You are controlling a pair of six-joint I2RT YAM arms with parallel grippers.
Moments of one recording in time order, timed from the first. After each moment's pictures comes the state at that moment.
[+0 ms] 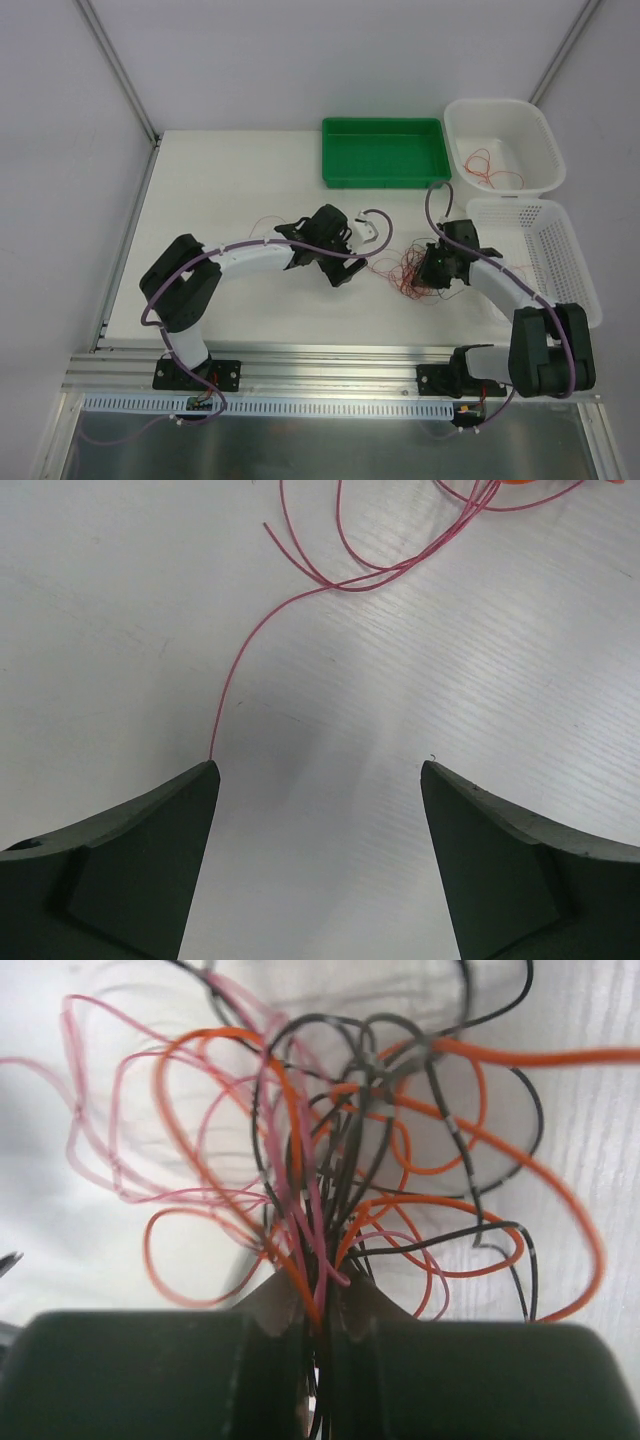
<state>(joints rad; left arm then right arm) -0.85 1.75 1.12 -0.23 0.18 0.21 0.15 1.30 0.62 -0.45 -0.23 0.44</state>
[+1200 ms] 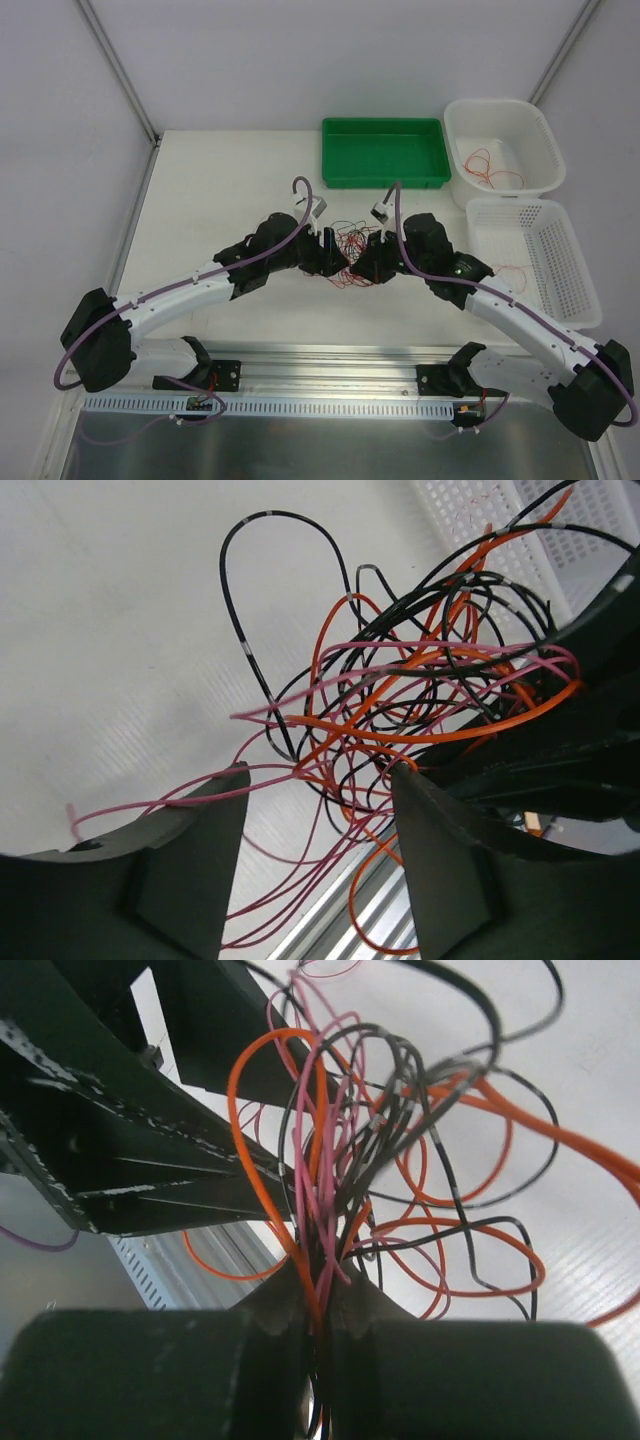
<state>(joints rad) -0.85 1.24 0.82 -0.03 0.12 -0.54 0.70 1.03 0.79 -0.31 -0.35 0.36</state>
